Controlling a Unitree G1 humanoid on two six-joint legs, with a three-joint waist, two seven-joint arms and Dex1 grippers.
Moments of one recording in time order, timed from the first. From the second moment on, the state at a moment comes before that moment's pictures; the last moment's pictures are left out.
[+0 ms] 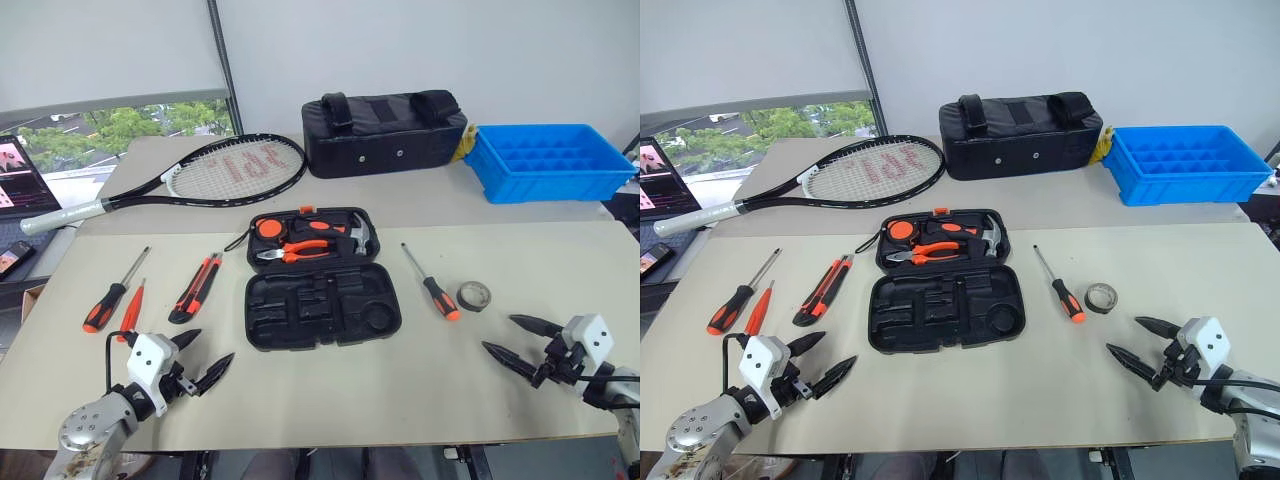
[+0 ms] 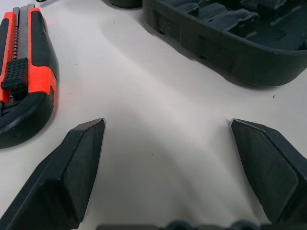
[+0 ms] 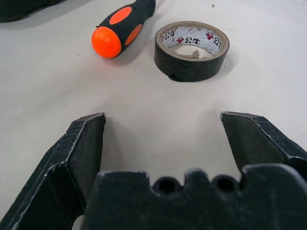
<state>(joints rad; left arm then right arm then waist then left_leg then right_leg) 0.33 0.53 0.22 -0.16 -0.36 0.07 -0.76 0.04 -0.74 -0.34 0.42 0.38 -0.24 1.11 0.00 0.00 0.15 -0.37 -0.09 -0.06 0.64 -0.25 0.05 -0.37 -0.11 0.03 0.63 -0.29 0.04</state>
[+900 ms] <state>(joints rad) 0.03 0.77 0.58 0.16 -0.55 0.23 -0.70 -0.26 -0.75 -0.19 -0.13 0.63 0.20 1.16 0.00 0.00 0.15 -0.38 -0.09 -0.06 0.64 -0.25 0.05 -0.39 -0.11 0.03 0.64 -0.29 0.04</state>
